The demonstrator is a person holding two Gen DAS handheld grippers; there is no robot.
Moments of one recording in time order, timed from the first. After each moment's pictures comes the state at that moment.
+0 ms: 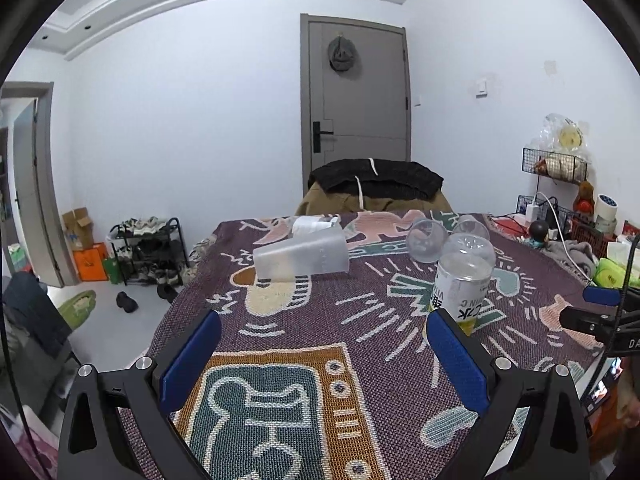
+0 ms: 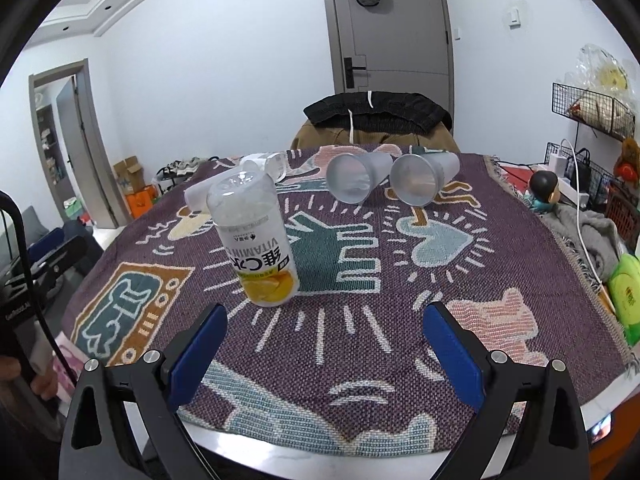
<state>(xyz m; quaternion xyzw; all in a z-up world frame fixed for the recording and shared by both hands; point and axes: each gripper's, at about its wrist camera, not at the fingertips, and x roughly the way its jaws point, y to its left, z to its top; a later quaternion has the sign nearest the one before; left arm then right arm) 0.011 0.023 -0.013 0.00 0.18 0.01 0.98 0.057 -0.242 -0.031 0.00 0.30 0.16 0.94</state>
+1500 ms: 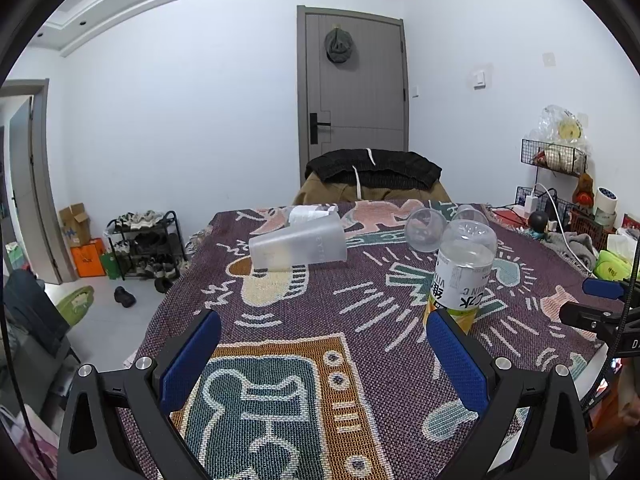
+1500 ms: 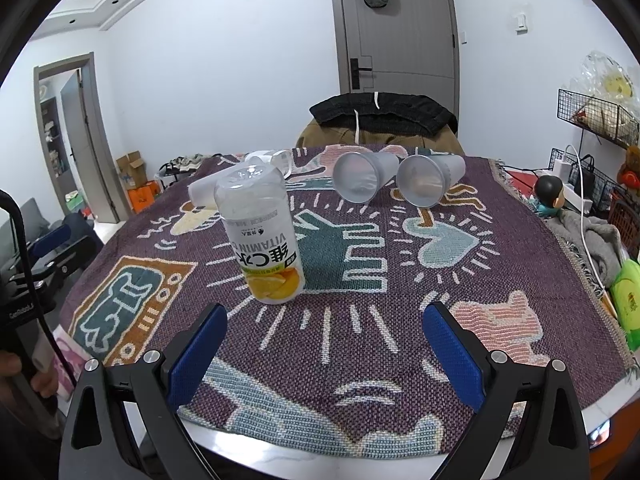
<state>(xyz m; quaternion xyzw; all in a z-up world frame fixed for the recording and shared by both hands) 0.014 0.024 -0.020 0.01 0.20 0.01 0.98 0.054 -0.234 -0.033 -0.01 0.30 0.17 0.94</state>
